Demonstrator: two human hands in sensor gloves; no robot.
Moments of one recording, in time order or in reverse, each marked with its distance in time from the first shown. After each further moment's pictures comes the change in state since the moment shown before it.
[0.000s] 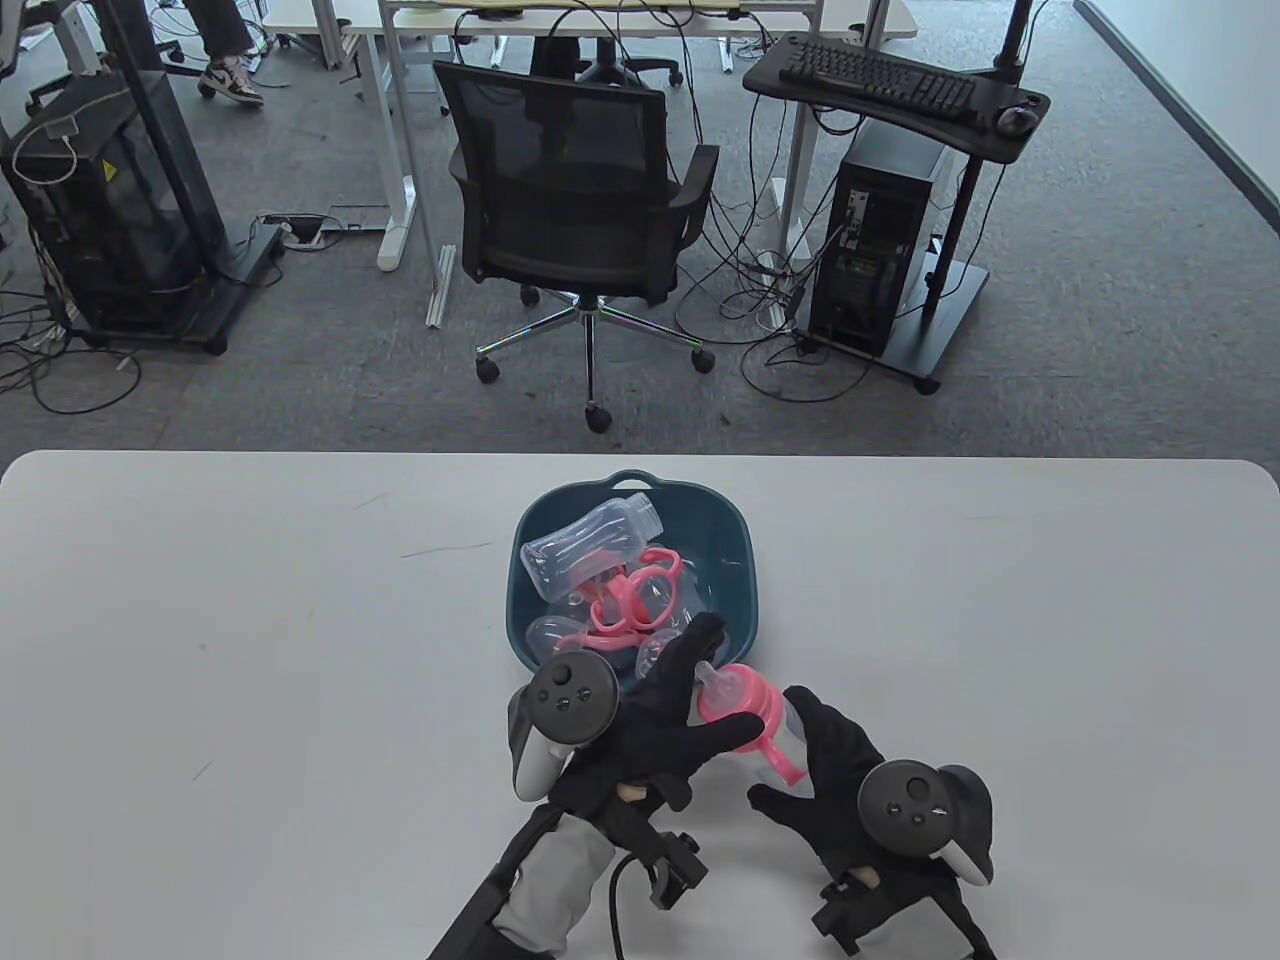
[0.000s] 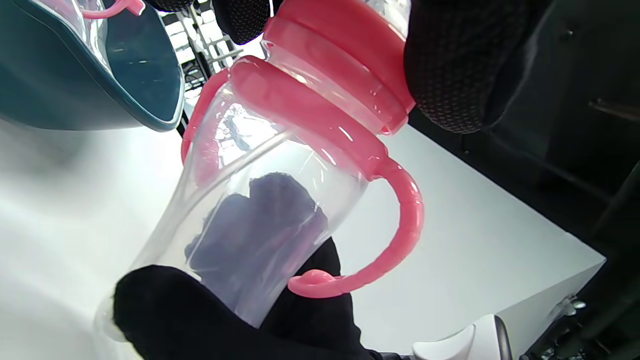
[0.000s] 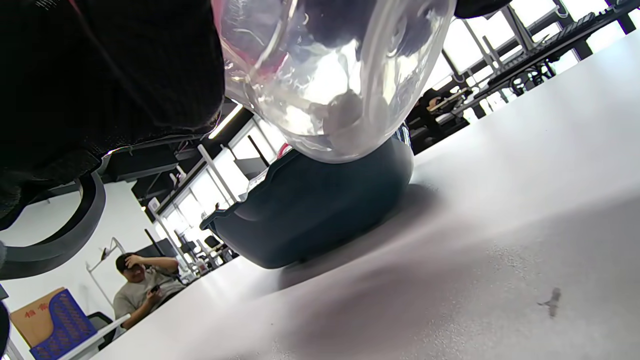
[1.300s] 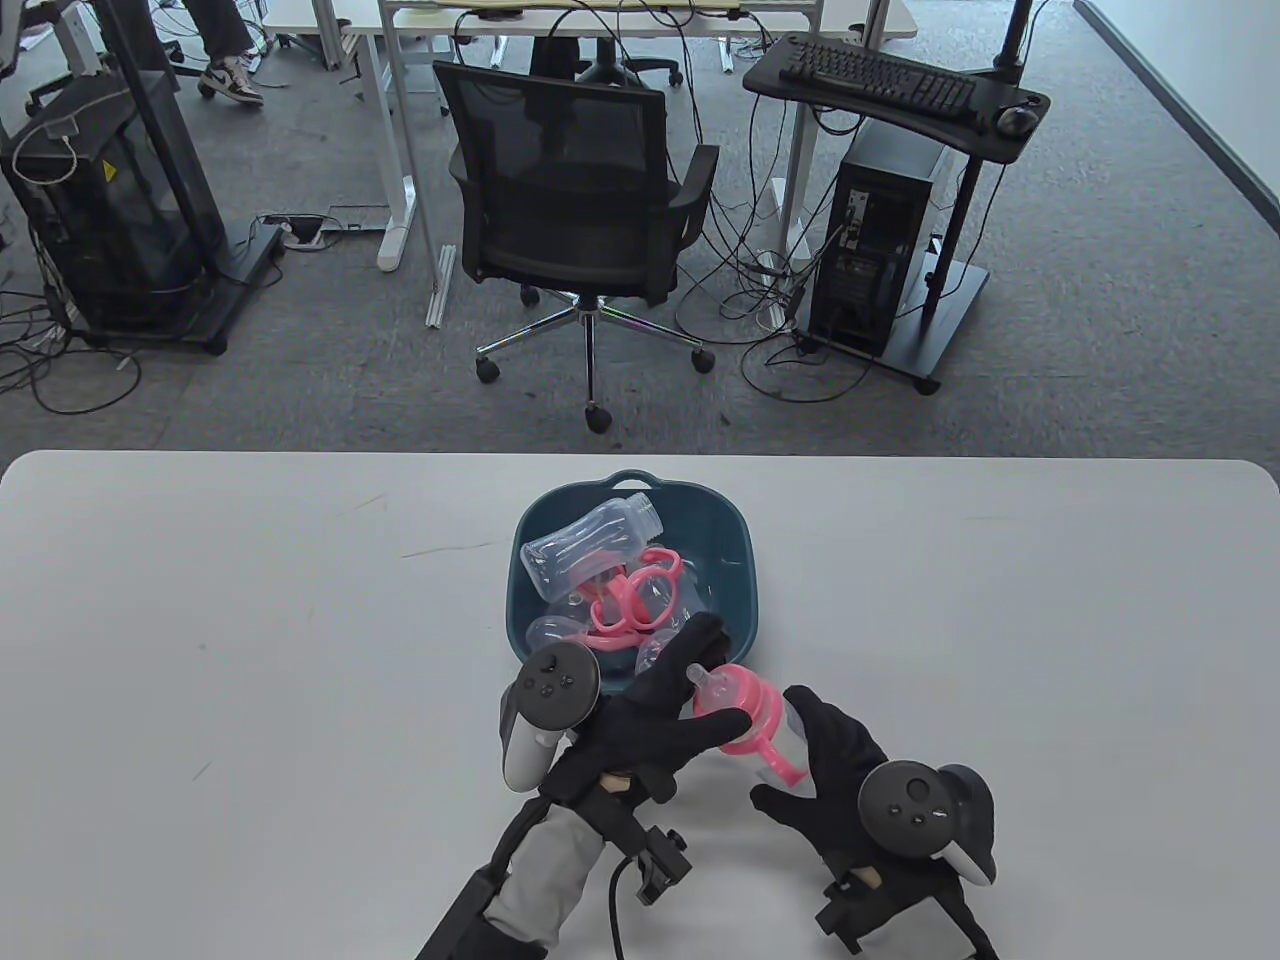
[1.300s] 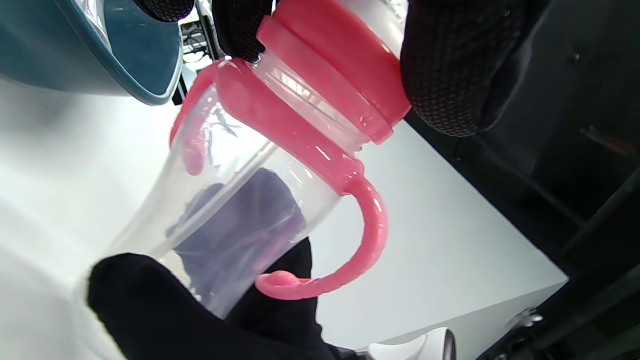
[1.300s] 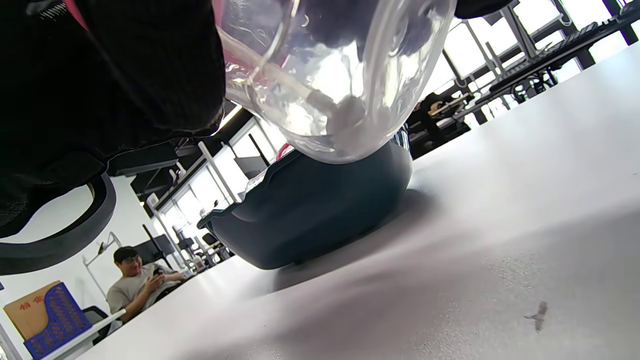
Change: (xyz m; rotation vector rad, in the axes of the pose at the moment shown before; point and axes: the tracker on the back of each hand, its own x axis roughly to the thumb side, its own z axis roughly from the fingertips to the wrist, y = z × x) left_hand -0.007 0.006 -0.002 -0.055 -0.008 0.158; right_hand 0.002 -0.003 0.000 0.001 -0.008 0.027
